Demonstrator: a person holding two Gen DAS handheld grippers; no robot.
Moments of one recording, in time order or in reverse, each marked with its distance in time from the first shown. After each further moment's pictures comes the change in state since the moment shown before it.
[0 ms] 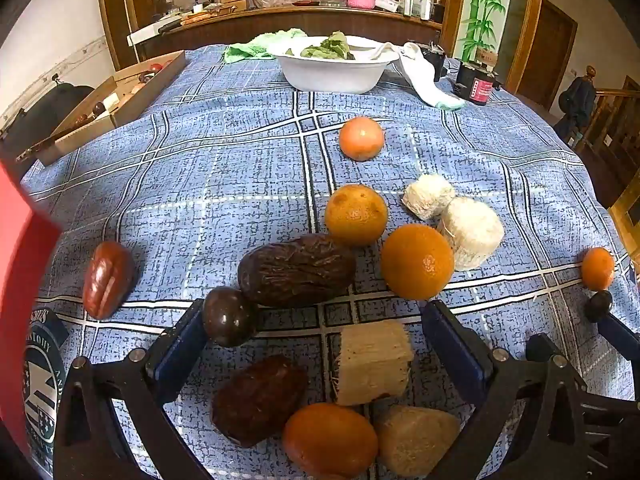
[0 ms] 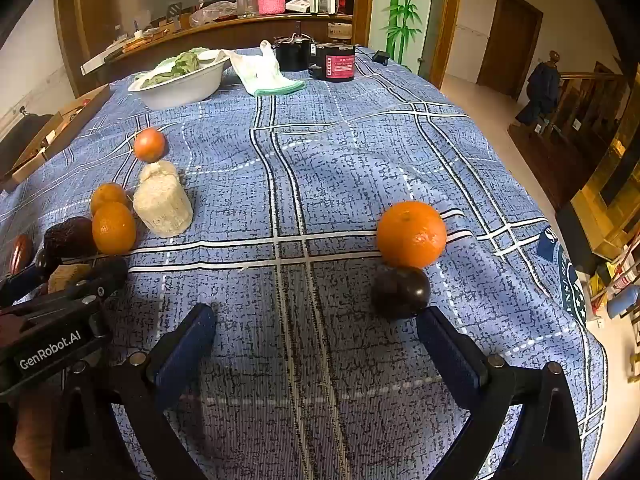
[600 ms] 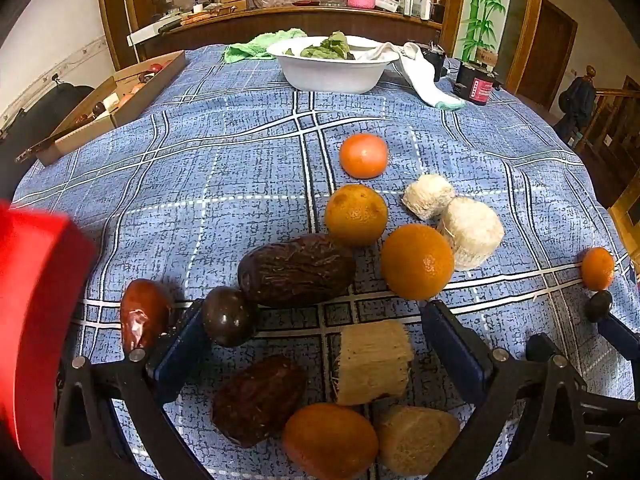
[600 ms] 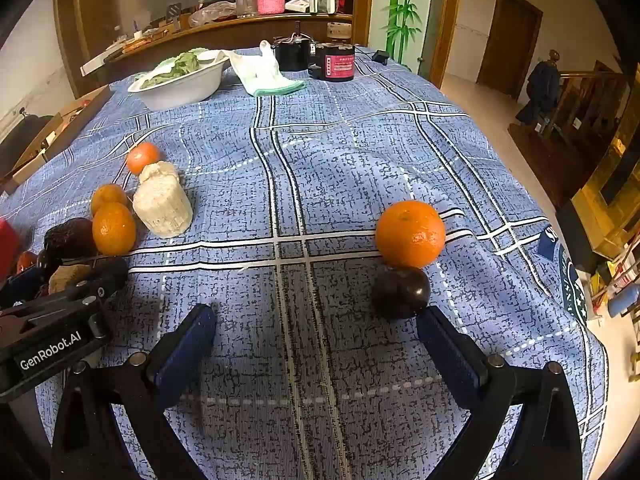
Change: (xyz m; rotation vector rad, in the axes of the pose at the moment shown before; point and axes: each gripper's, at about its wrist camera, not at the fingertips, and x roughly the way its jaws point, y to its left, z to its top) left arm 0.000 0.000 0.000 0.001 0.002 0.001; right arm -0.001 0.000 0.000 0.004 -0.001 0.004
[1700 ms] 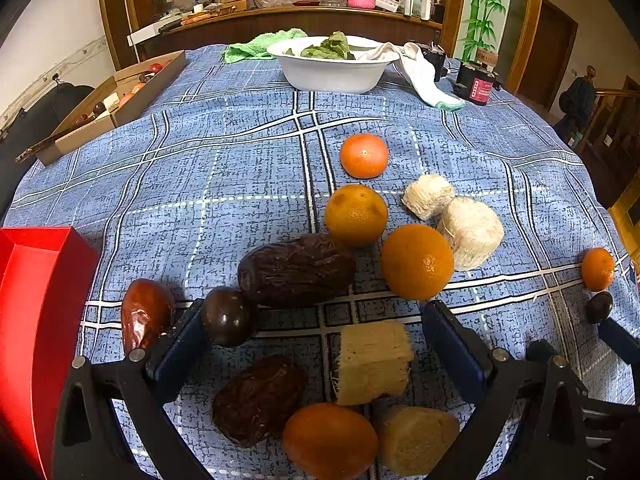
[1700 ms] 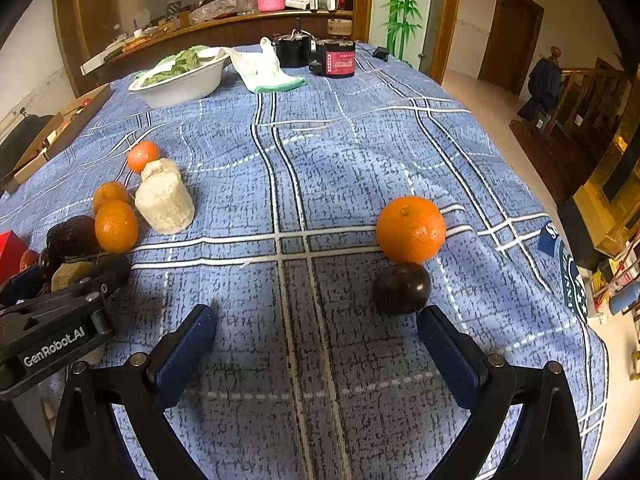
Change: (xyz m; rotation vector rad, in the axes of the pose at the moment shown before) left arm 0.000 0.000 0.000 -0.004 0.000 0.002; right arm -0.003 -0.002 0.000 0.019 0.022 0.003
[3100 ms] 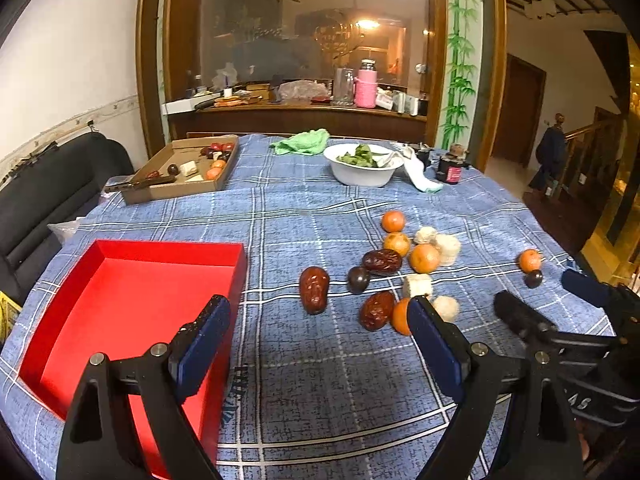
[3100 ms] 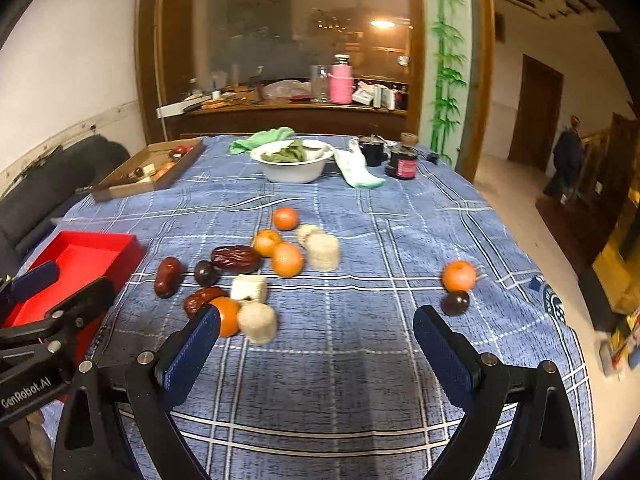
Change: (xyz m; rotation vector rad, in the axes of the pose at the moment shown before) left arm -0.150 0.087 -0.068 0.015 -0.331 -0.045; right arm -0.117 0.076 -0.048 -0.132 -0.328 0.124
